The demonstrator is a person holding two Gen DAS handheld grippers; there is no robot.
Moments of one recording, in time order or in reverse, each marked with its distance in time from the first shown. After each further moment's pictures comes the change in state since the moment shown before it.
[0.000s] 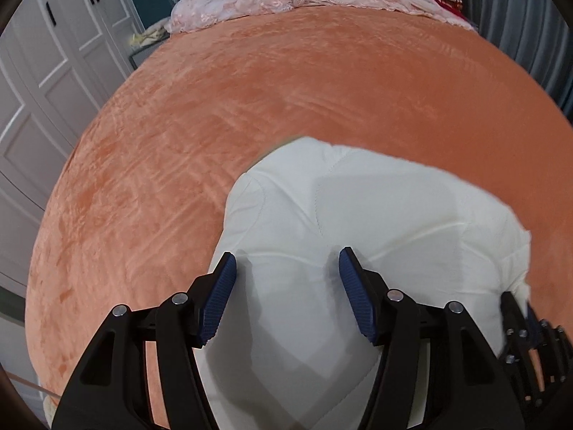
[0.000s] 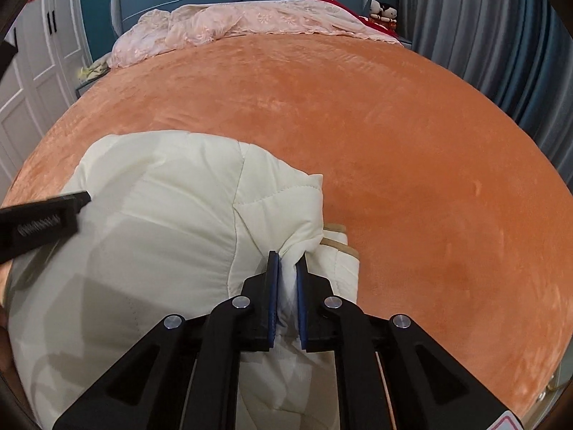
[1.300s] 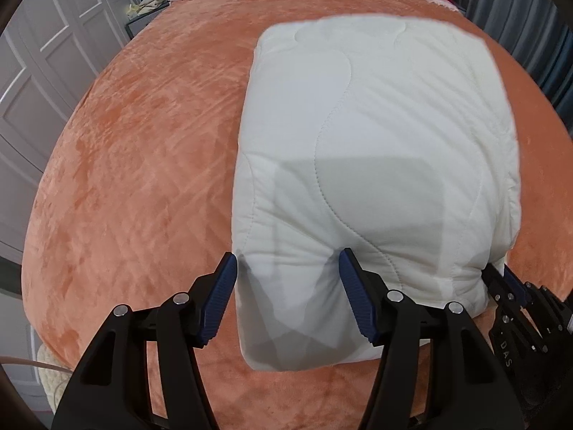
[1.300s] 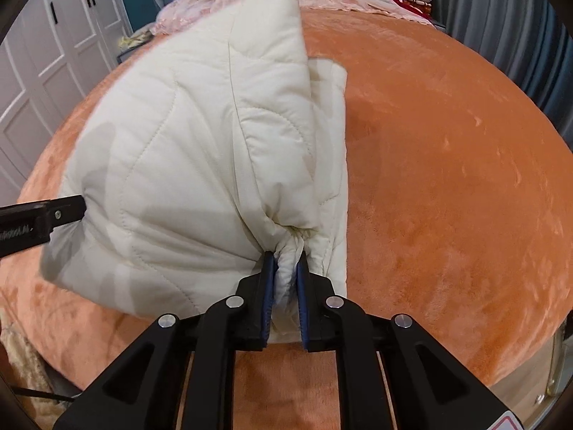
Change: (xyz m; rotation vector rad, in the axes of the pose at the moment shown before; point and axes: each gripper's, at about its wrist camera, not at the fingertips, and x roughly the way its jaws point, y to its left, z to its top) left arm -0.083 0.062 -0.122 -0.013 0.112 -0.113; right arm -0.078 0.003 -0.102 -0.072 0.101 0.153
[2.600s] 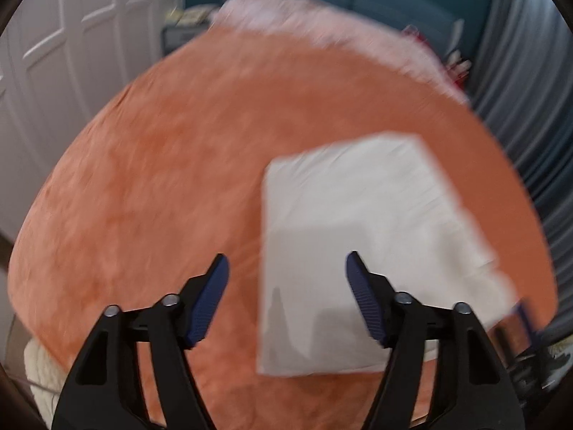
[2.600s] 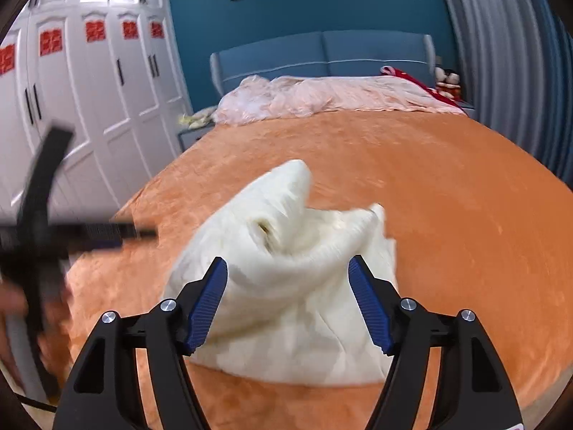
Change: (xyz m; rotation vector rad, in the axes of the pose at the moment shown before) left arm -0.057 0.083 0.025 -0.225 -0.156 -0.086; right arm -0.095 0.067 0.053 -0.080 -0.365 0.168
